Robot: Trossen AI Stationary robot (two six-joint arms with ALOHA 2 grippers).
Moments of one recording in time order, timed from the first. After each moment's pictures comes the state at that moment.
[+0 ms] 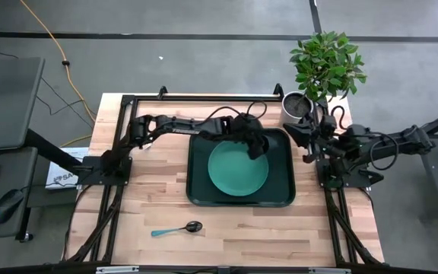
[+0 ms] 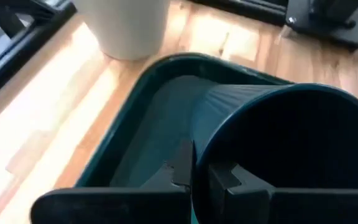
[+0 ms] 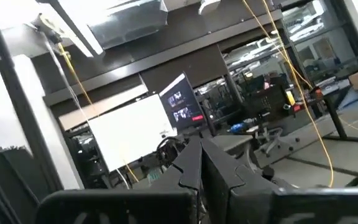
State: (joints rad) left arm 0.28 2.24 1.78 -0.24 -0.12 -0.14; right arm 0.16 0.63 0.51 0.53 0.40 0.26
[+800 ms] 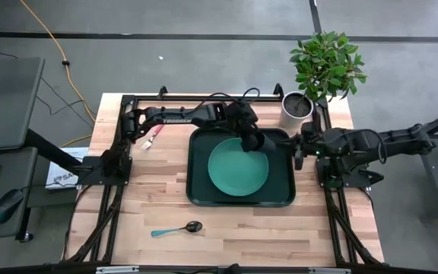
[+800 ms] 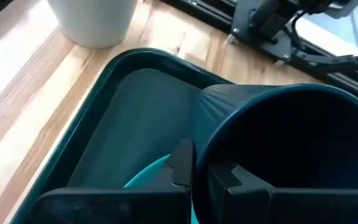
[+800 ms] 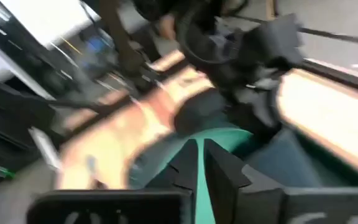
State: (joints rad) left arm 0.37 2.14 1.78 -0.37 0.19 -0.24; right arm 0.15 0.66 0.71 -0.38 0.36 0.56
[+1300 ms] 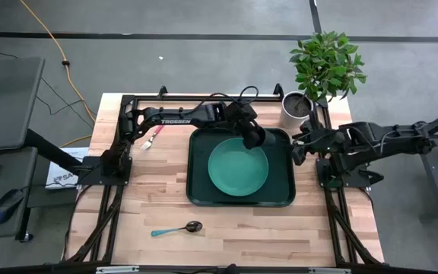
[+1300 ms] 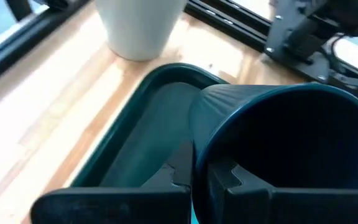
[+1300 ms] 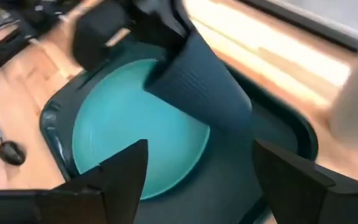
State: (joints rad) left arm 0.34 2.12 1.78 -0.37 0.02 -0.29; right arm 0.12 0.79 0.92 -0.97 0.42 0.80
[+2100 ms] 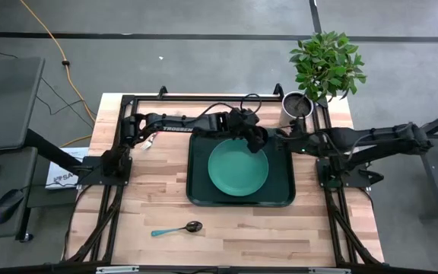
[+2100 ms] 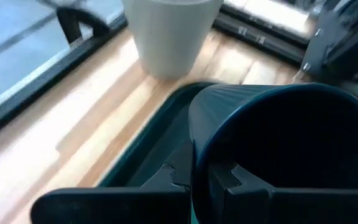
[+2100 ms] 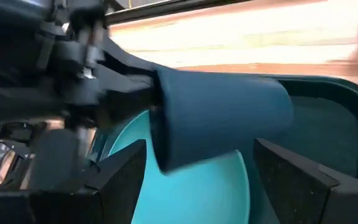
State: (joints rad) left arm 0.28 2.14 1.78 -0.32 -0.25 -0.30; right arm 0.04 0.97 0.81 -0.66 0.52 1.26
